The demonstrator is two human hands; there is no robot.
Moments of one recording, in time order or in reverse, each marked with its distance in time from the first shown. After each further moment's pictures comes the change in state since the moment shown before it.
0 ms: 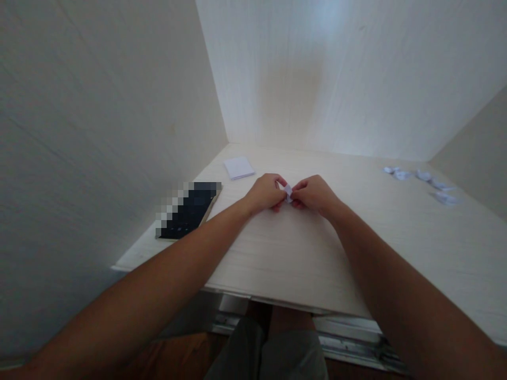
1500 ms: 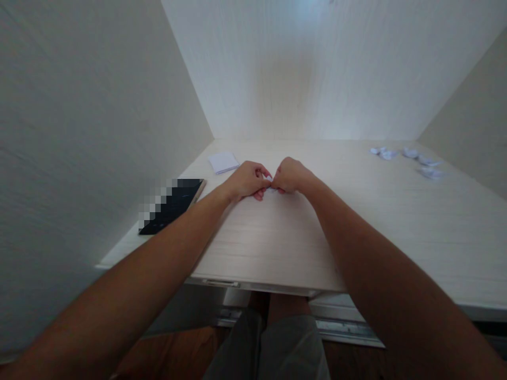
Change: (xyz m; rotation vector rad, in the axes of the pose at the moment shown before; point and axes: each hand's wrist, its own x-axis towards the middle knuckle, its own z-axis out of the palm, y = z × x) left_hand -0.003 0.008 -0.005 -0.132 -0.045 -0.052; right_hand 0.007 -0.031 -0.008 -0.503 -0.107 -0.082
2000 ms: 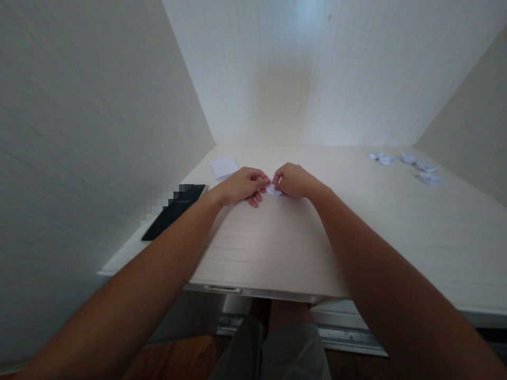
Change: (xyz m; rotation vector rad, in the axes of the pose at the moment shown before) left_hand -0.004 -0.006 -0.021 -0.069 -0.147 0.004; right_hand -0.005 0.011 -0.004 0.044 0.034 -0.197
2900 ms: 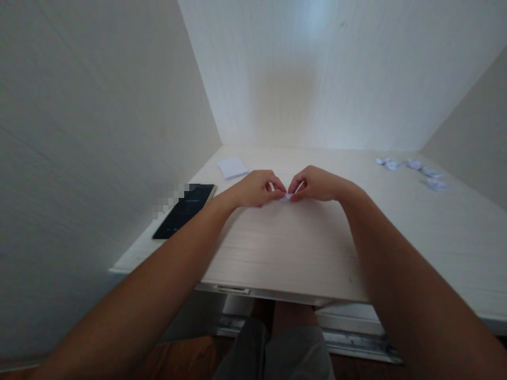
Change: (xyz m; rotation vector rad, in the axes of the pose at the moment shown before) left_hand -0.012 0.011 0.000 0.531 -0.009 0.342; right_hand -0.018 0.027 -0.017 0.198 -0.148 -0.138
